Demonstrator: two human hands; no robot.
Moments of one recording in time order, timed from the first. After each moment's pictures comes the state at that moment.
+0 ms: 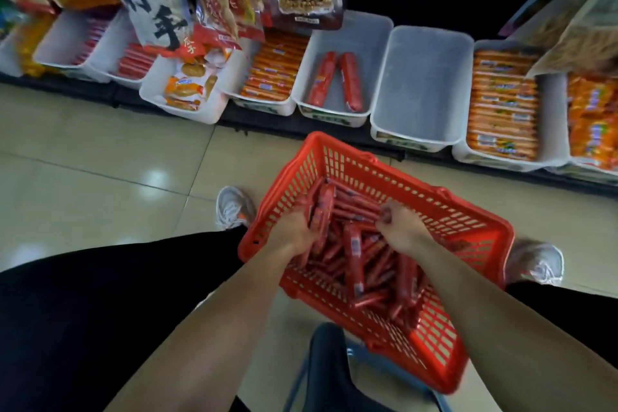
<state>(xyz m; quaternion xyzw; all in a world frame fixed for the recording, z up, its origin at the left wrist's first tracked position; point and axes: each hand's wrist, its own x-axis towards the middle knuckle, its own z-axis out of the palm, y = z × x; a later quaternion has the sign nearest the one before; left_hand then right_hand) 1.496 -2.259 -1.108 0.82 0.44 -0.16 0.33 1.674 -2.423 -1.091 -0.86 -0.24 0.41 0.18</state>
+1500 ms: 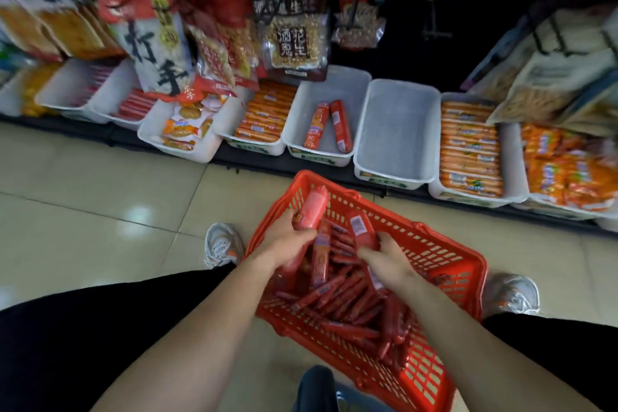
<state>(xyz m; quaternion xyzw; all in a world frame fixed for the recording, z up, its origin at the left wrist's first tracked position) 1.522 -2.244 -1.040 0.73 0.47 -0.07 0.49 1.655 -2.425 -1.050 -0.81 -0.10 0.45 0.35</state>
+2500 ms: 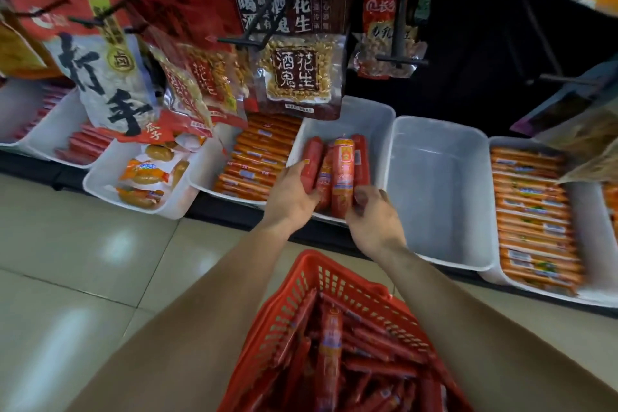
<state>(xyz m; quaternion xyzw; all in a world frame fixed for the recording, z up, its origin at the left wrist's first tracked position) 1.698 -2.065 -1.087 0.82 0.43 0.05 0.37 1.787 -2.210 -1.091 -0.87 -0.25 0.25 0.34</state>
